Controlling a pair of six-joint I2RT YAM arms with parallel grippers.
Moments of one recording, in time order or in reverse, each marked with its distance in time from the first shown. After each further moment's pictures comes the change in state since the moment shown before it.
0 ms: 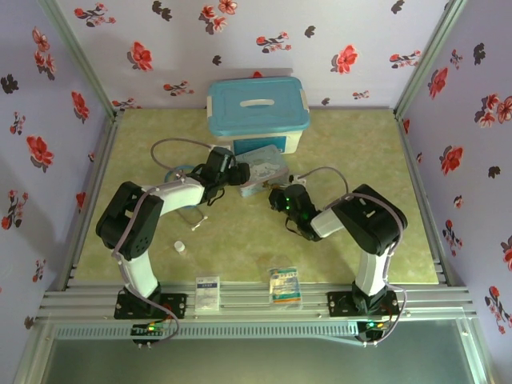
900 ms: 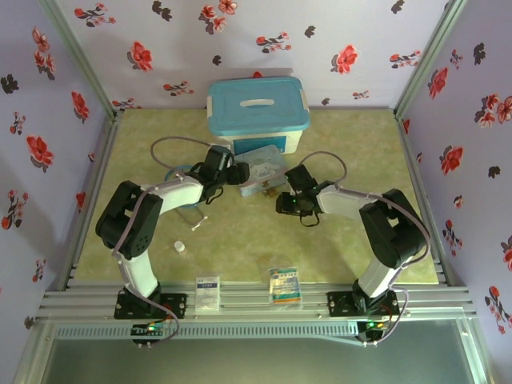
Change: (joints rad) left arm 0.021 0.002 0.014 -0.019 0.037 0.031; right arm -0.056 -0.193 0.352 -1.177 -0.166 -0.226
